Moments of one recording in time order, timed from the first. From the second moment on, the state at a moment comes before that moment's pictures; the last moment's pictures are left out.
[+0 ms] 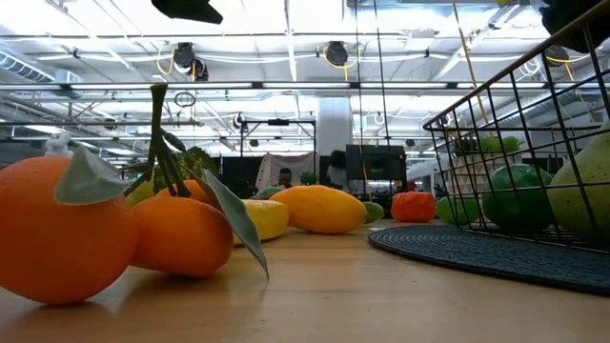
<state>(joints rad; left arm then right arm) -0.29 1.04 0.93 -0.39 -0.46 0.05 0.54 1.09 0.81 -0.75 -0.39 1.66</state>
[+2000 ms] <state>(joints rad) -0.29 1.03 0.93 -0.38 -0.46 0.06 0.53 1.17 0.81 -0.73 -0.39 1.52</state>
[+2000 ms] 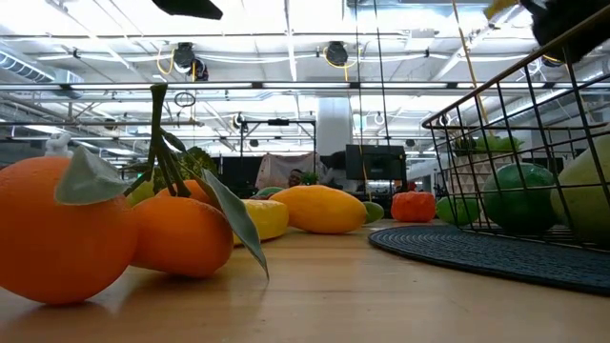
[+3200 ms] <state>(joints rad) -0.53 1.27 0.93 -0.96 -0.33 -0.68 0.44 1.23 0.75 0.03 0.83 0.29</state>
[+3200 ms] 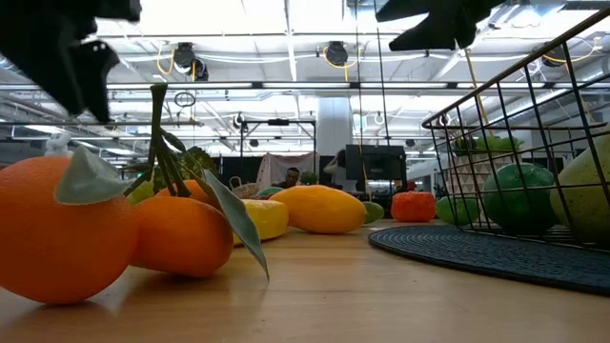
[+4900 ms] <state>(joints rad) -0.28 1.71 0.95 -1.01 0.25 -0.57 0.39 1.24 0.59 0.48 0.70 0.07</state>
